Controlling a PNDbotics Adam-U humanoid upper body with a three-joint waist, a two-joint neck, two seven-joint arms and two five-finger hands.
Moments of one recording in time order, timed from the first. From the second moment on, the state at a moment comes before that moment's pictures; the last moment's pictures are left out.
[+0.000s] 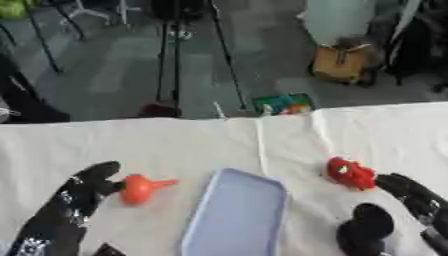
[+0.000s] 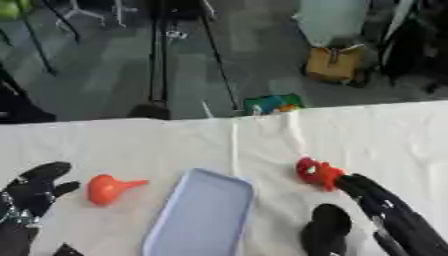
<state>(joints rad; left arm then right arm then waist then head) -0.27 0.20 0.05 -1.99 0.08 -0.39 -0.25 -0.43 -0.19 -0.11 -1.74 1.03 -0.36 0.17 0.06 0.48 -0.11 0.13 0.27</state>
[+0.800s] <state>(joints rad) -0.27 0.19 0.05 -1.99 0.08 -0.39 -0.25 -0.43 -0.18 -0.12 -1.73 1.03 -0.36 0.17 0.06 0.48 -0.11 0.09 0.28</state>
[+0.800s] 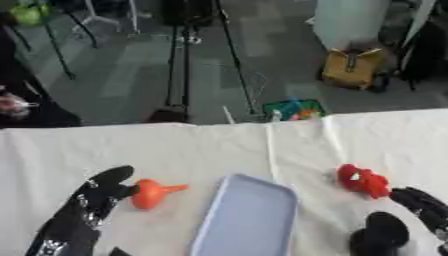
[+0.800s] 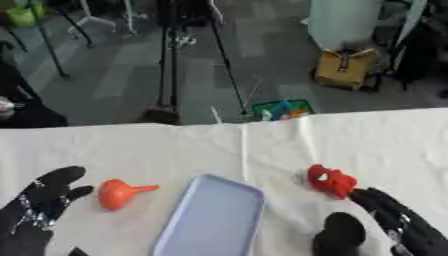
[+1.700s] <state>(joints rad) -0.27 0.19 0.05 -1.99 0.09 -0.39 -0.25 -0.45 -0.18 -0.12 -1.69 1.03 -0.35 0.19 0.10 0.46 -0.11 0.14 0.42</state>
